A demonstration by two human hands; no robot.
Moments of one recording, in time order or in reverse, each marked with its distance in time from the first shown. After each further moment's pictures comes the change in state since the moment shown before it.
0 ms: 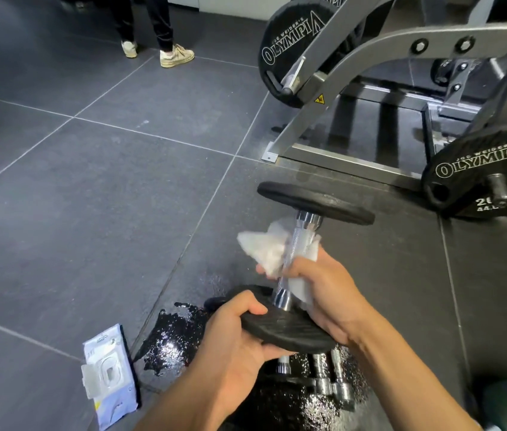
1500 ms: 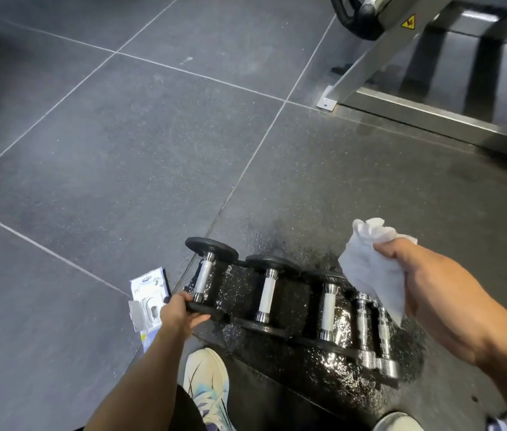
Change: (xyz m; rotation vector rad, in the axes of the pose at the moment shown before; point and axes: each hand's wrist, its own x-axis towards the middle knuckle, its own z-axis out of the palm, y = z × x) left_hand 0.121 0.008 -0.333 0.042 0.979 0.117; right_hand -0.002 0.024 -0.028 -0.442 0.174 0.233
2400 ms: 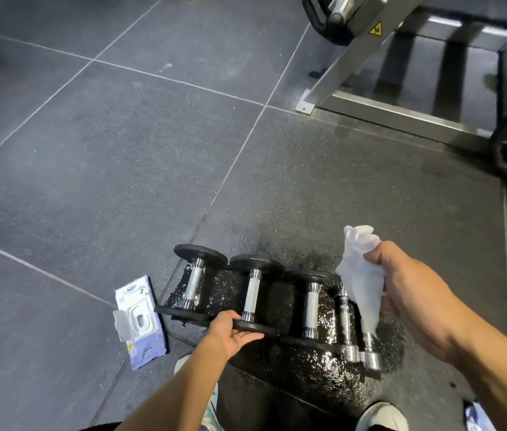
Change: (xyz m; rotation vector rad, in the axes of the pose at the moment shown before) left_hand -0.072 -0.071 0.076 0.004 -0.303 -0.439; right_hand -0.008 0.011 -0.015 -0.171 0.092 0.060
